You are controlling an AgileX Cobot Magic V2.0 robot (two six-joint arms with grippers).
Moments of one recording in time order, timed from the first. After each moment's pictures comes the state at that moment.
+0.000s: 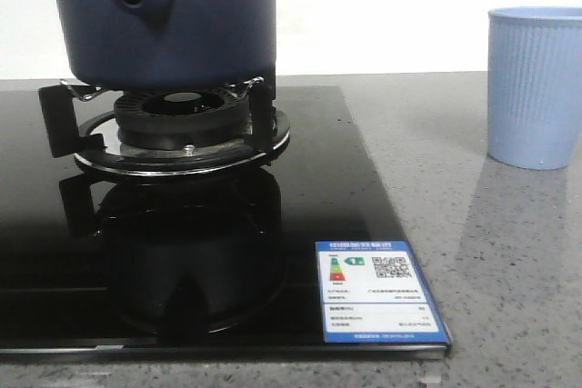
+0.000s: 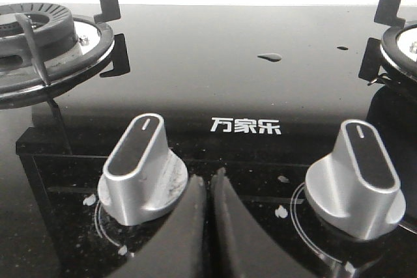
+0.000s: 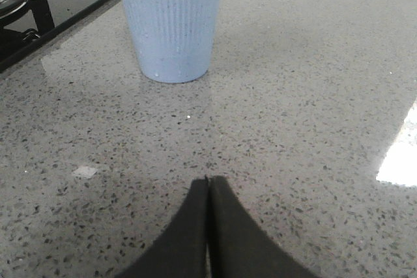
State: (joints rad) left arm 0.16 0.00 0.00 -0.25 0.34 0.25; right arm 0.19 -0.01 0.01 -0.01 0.33 -0.04
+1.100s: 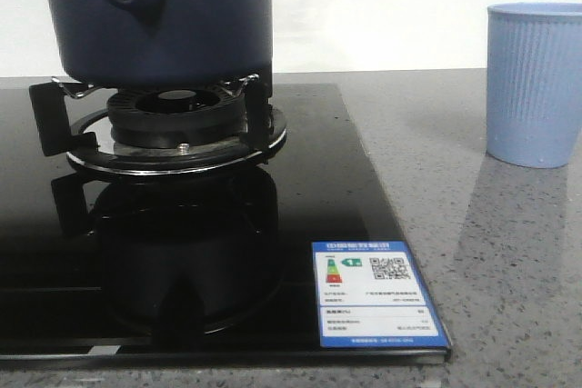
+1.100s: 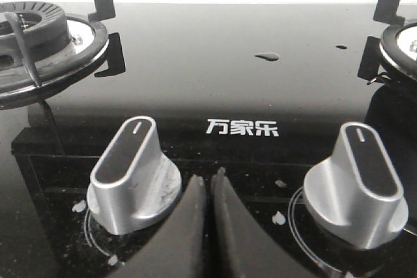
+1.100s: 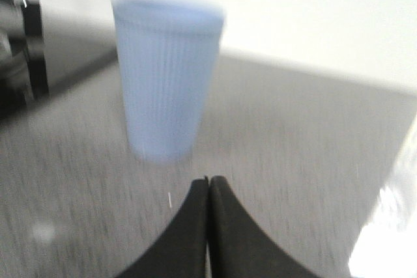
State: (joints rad) left arm 0.16 0.00 0.00 -0.25 0.34 0.25; right arm 0.19 -0.01 0.01 -0.13 0.06 -0.04
